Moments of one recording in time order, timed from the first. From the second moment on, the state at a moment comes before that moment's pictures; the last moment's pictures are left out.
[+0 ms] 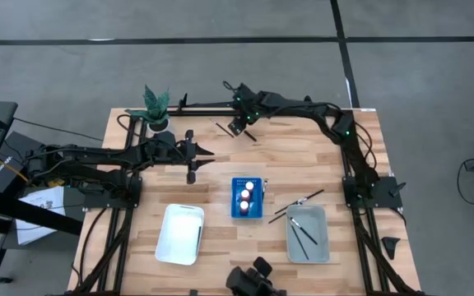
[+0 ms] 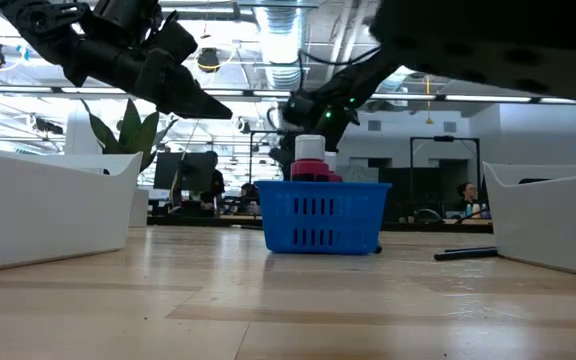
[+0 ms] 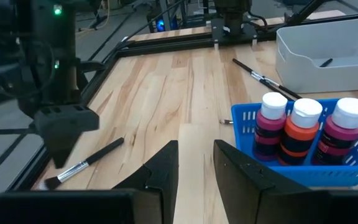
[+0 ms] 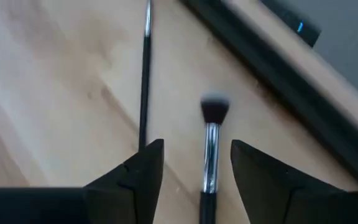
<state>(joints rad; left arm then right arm) 0.29 1.11 0.45 0.35 0.11 0.23 -0.57 2.25 1.80 -0.57 -0.05 0.17</state>
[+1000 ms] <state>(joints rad) 0.29 1.11 0.45 0.37 0.11 0.22 -0.69 2.35 2.02 -1.04 -0.23 0.01</state>
